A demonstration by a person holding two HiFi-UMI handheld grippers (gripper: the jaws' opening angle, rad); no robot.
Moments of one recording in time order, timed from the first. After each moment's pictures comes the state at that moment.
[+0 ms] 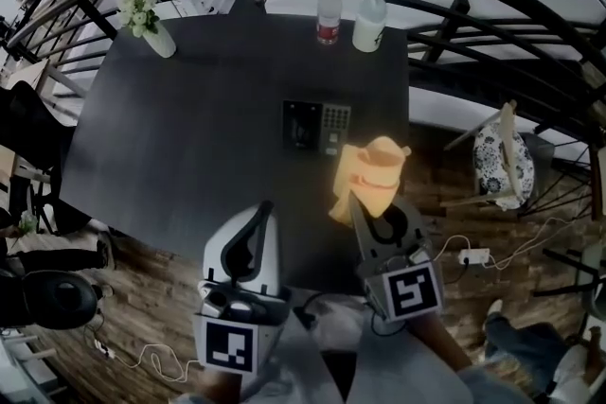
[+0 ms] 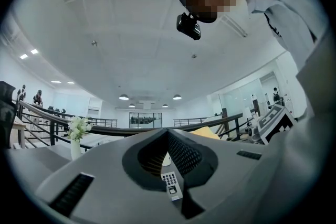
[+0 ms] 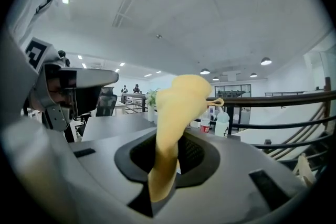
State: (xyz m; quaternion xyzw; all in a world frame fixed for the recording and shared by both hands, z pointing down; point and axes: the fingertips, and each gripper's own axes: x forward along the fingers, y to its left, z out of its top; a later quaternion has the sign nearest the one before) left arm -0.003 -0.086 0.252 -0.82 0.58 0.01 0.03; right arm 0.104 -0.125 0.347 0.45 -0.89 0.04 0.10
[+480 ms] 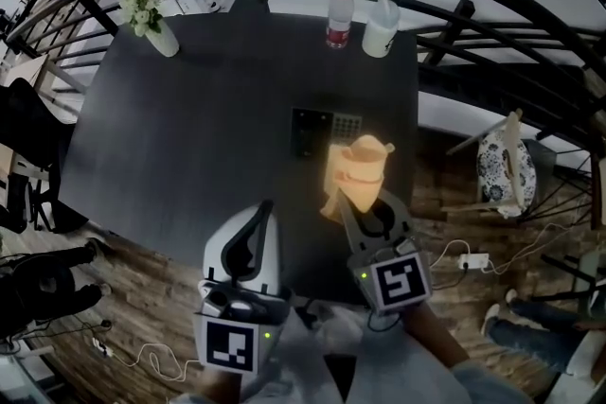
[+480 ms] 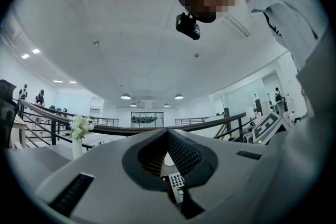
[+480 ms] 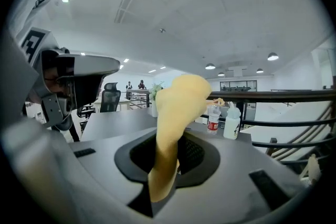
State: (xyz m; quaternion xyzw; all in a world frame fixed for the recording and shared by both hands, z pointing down) left arm -0.026 -0.103 0.260 -0.81 0.58 0.02 0.03; right arm 0.065 -0.148 0.373 0.42 -0.90 0.05 0.13
